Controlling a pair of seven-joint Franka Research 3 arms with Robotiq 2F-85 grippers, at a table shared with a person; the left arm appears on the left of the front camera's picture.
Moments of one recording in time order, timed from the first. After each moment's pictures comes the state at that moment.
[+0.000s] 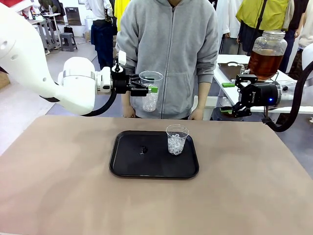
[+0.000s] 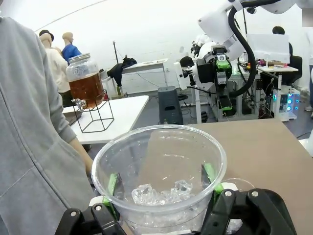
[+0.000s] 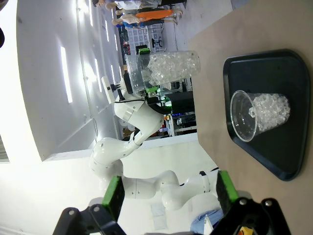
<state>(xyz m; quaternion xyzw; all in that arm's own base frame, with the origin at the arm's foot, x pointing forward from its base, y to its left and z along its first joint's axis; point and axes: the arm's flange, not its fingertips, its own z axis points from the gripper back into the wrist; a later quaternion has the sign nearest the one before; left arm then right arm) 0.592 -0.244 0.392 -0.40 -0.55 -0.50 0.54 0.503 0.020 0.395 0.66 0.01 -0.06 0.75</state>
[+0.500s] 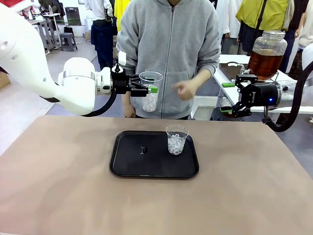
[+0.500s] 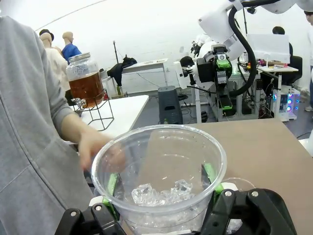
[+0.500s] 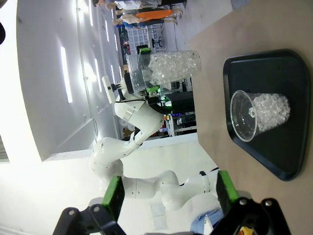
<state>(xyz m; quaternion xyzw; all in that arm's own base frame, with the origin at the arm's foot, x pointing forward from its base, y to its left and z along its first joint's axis) 0.593 -0.244 0.391 -0.40 -0.55 -0.50 0.54 0.503 0.020 0.395 0.66 0.01 -0.06 0.75</state>
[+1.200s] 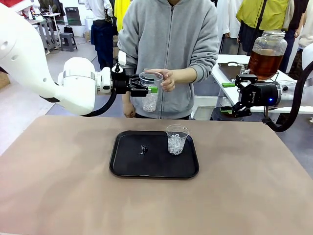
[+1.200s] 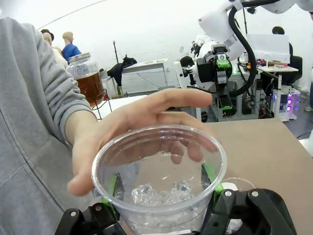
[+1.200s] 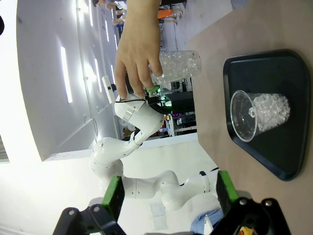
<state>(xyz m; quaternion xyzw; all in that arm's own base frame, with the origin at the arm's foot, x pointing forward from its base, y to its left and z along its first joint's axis) 0.593 -0.244 0.391 -0.40 -0.55 -0.50 0.54 0.503 0.020 0.395 0.66 0.01 -0.06 0.75</state>
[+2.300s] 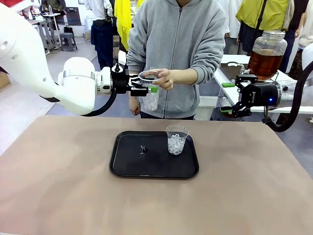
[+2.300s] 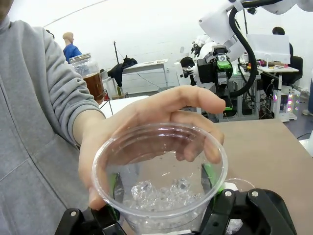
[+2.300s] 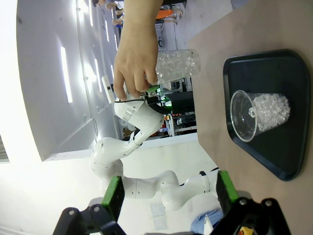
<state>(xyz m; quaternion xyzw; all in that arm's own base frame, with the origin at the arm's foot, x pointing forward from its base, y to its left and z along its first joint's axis) 0.593 -0.244 0.392 -0.40 -0.55 -0.50 0.54 0.503 0.020 0.395 0.66 0.01 -0.06 0.75</state>
